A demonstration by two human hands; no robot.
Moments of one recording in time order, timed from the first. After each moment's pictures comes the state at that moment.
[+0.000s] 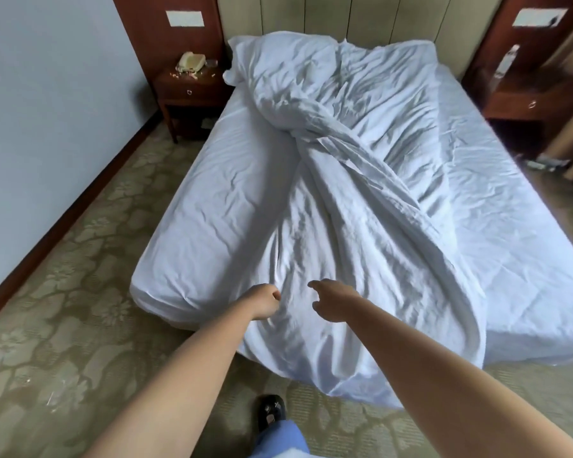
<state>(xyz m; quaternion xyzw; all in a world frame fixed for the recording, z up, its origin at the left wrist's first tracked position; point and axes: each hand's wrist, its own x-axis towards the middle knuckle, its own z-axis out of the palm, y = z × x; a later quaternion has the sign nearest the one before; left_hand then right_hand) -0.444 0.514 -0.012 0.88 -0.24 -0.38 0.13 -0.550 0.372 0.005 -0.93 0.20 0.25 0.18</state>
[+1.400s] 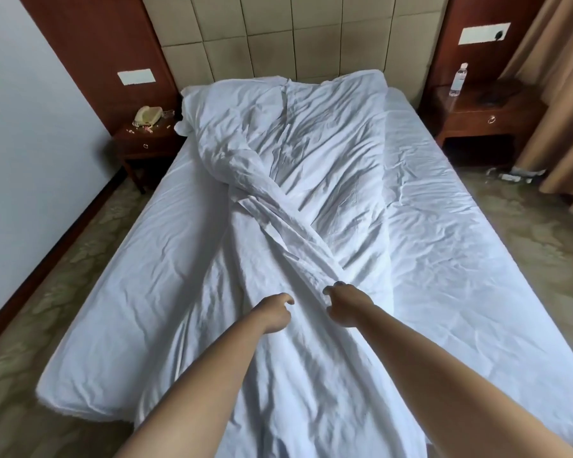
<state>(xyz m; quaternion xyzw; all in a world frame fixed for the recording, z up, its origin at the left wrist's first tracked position) -0.446 0.176 0.015 0.88 -0.26 -0.38 0.13 -0.553 0.032 0.013 -0.93 0.25 0.18 0.19</state>
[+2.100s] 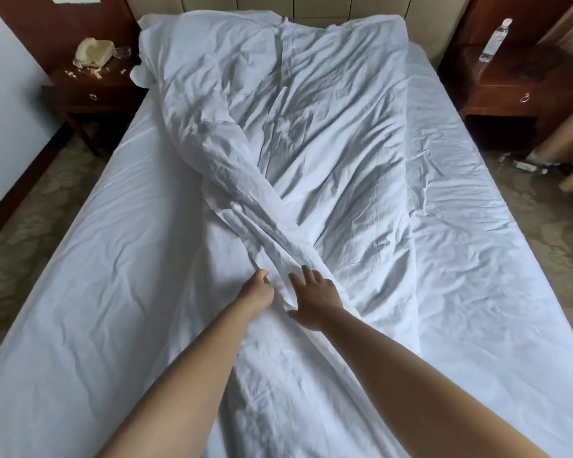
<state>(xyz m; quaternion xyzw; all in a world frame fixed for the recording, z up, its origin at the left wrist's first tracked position) -0.243 0.054 -0.069 0.88 -0.10 -0.38 0.25 -0.347 -0.041 -0.055 -0.95 0.20 0.20 0.14</state>
